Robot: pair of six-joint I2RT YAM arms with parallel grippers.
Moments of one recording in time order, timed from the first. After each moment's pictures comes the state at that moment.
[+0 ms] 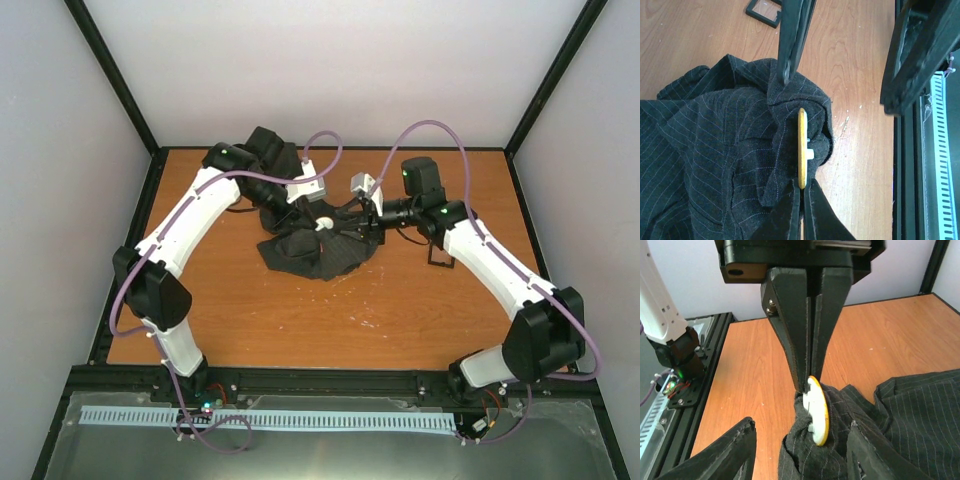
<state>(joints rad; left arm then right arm) -0.48 1.76 1.84 -1.30 0.69 0.73 0.41 1.41 1.18 -0.35 -1.00 -0.41</state>
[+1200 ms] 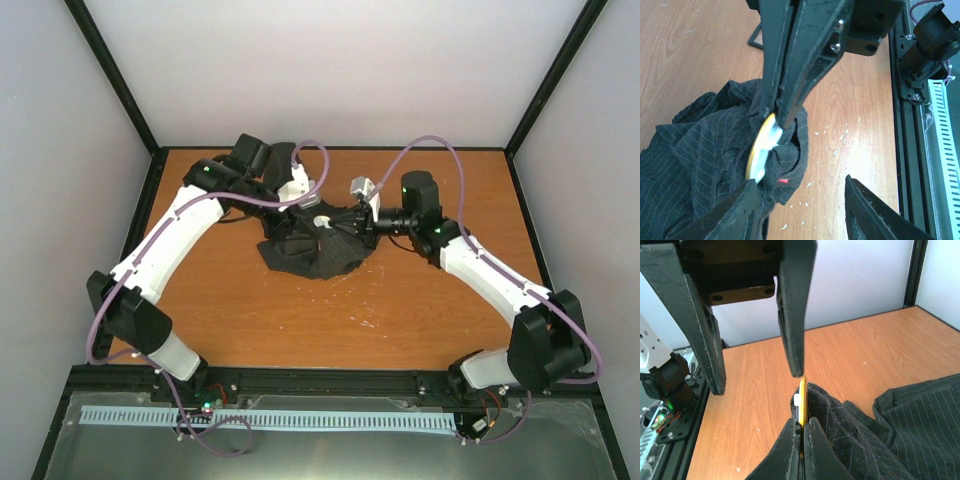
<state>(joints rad) -0.49 1.61 1.71 -1.18 0.71 0.73 0.46 1.40 1.04 -0.06 -0.94 -0.20</state>
